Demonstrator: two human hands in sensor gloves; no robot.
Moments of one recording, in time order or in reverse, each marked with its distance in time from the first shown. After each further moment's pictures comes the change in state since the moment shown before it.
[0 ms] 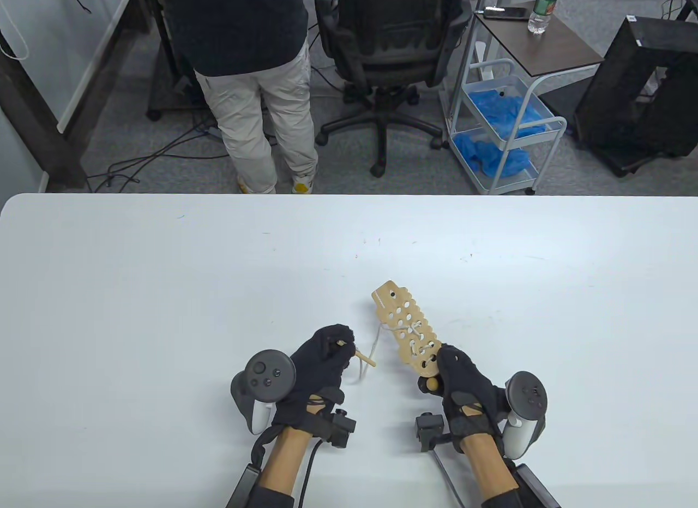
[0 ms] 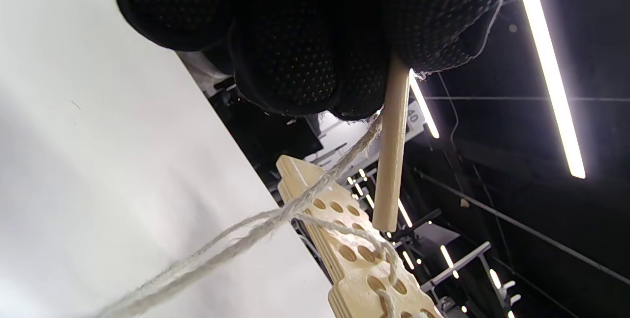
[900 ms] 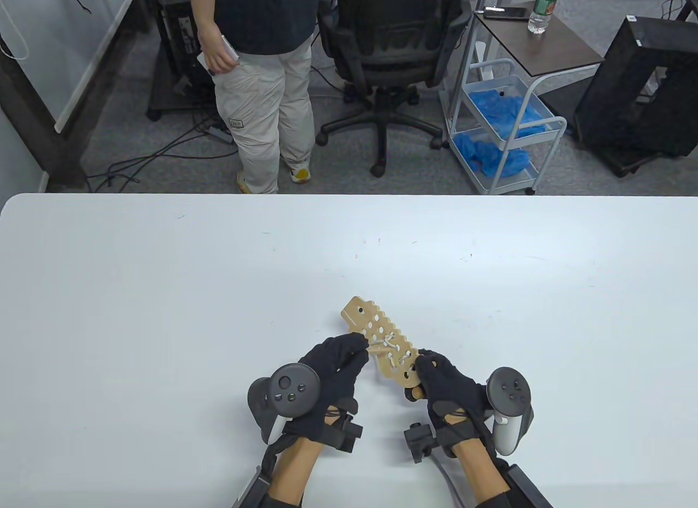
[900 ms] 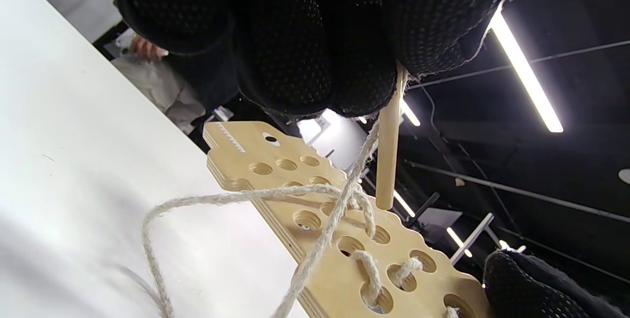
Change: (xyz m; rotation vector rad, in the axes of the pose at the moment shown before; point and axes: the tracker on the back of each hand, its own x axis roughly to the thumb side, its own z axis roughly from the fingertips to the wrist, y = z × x) left_hand 0.026 -0.006 0.012 0.056 -0.095 -0.193; right_hand 0.009 0.020 0.007 0.117 -0.099 0.127
